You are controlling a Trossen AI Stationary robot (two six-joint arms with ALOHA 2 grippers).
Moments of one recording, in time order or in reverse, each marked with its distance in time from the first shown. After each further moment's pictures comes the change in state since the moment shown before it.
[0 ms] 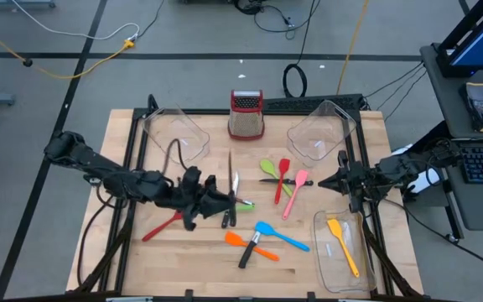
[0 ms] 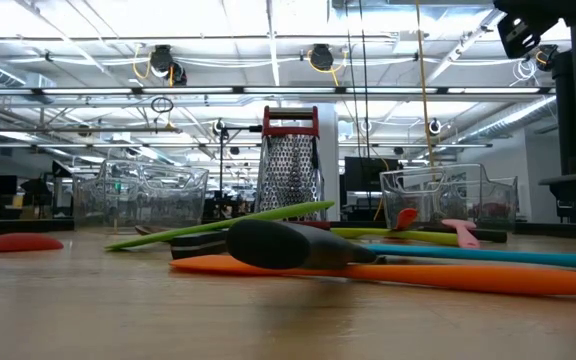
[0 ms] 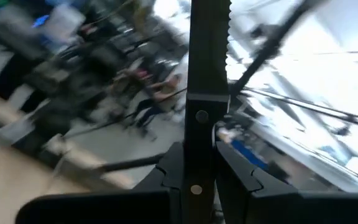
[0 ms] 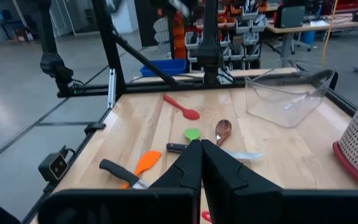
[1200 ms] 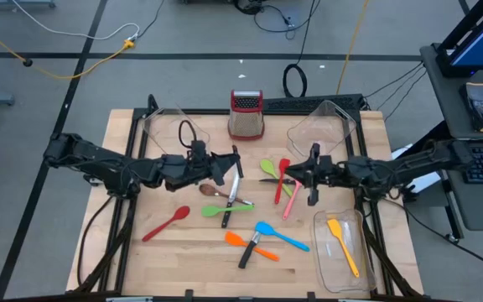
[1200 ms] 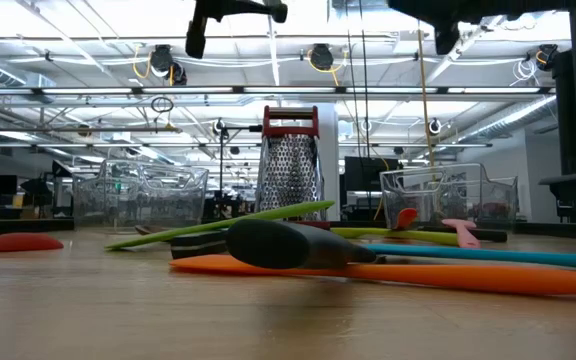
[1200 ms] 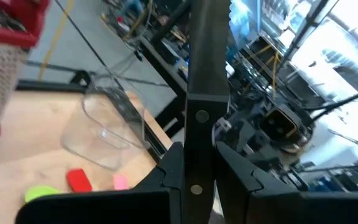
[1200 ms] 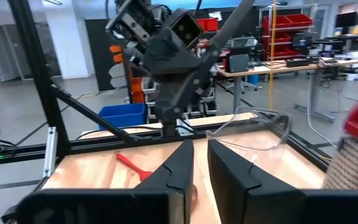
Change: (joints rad) left arm 0.216 0.000 0.000 -0.251 -0.342 -0.146; right arm -0.199 0.540 0.000 0.744 0.018 -0.078
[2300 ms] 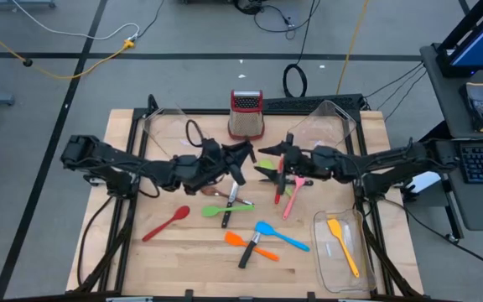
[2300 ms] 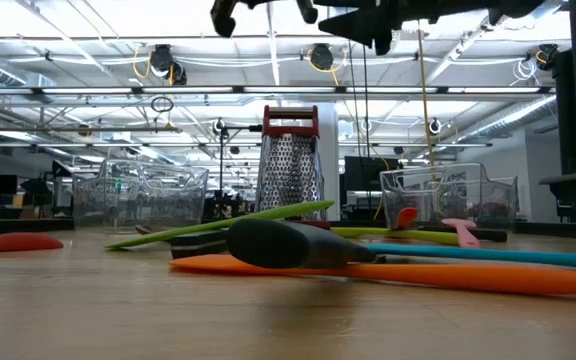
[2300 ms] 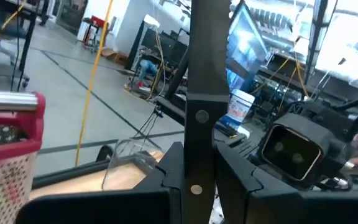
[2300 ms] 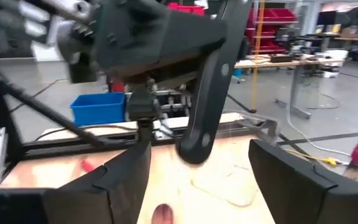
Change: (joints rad) left arm 0.003 0.209 0.190 0.186 -0.165 0.449; right arm -0.143 0.375 0.268 0.046 -0.052 -0.052
